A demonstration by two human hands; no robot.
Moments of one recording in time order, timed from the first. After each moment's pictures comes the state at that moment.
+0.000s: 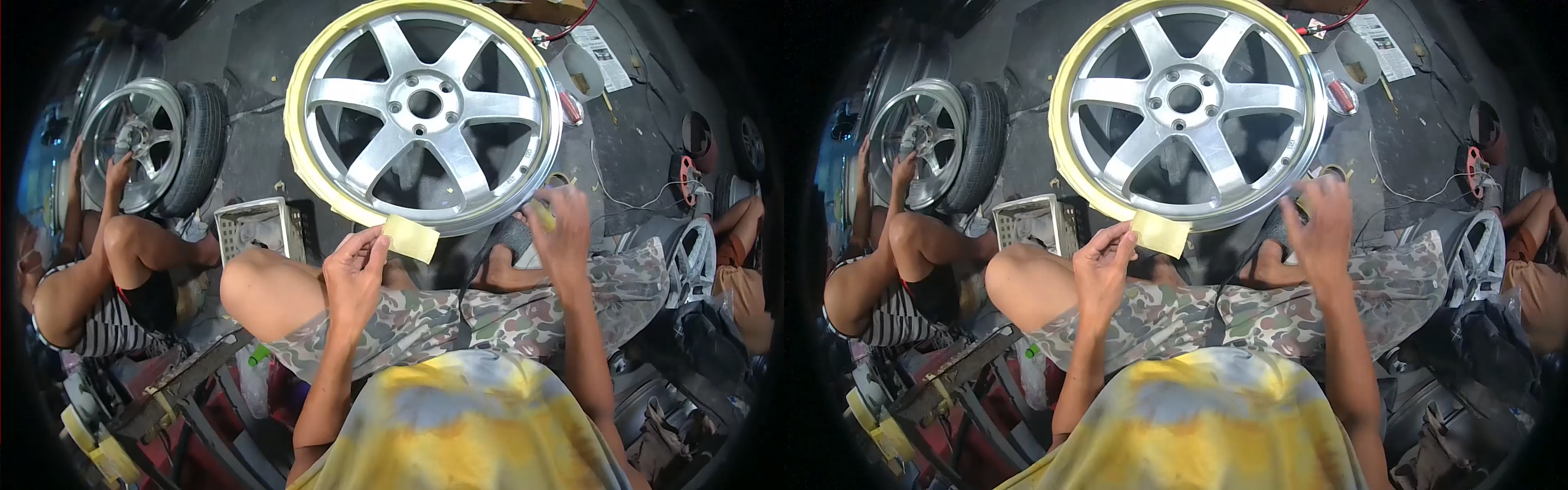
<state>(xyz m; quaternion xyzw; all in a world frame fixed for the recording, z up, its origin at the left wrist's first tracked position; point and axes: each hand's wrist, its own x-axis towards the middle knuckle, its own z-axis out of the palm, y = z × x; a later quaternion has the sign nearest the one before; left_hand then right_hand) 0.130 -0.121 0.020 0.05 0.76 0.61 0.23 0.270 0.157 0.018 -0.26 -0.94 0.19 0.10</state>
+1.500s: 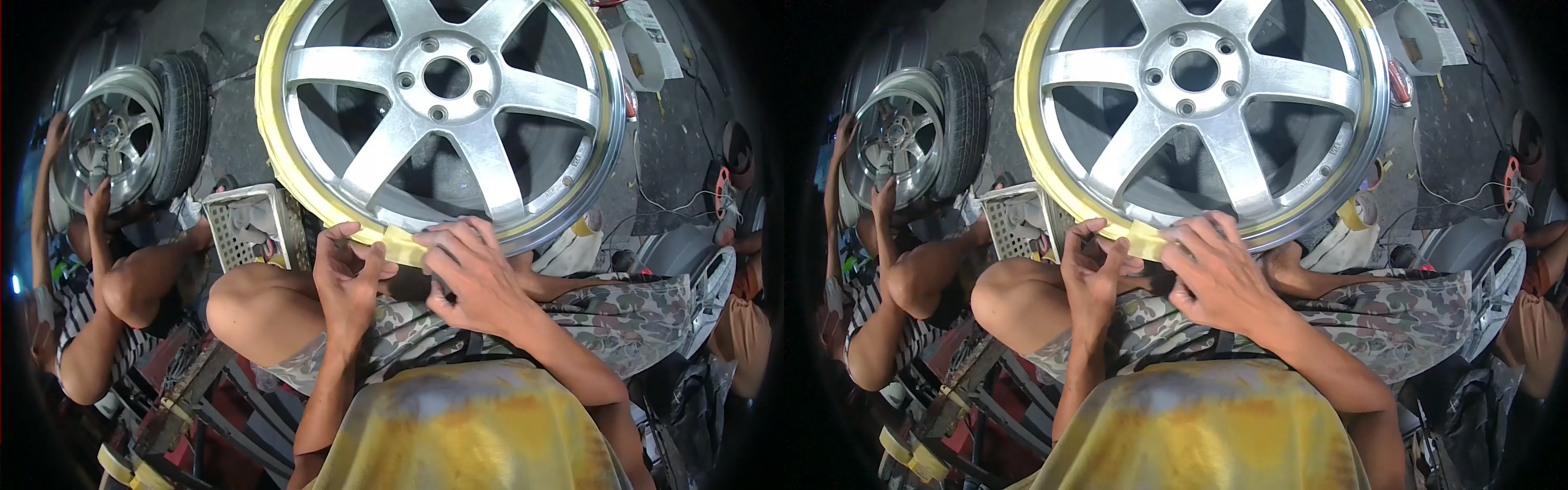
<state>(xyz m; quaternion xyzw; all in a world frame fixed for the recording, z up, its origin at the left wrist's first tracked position) 0.101 -0.103 0.012 -0.11 0.76 0.57 0.29 0.187 0.075 -0.001 0.02 -0.90 0.44 0.00</state>
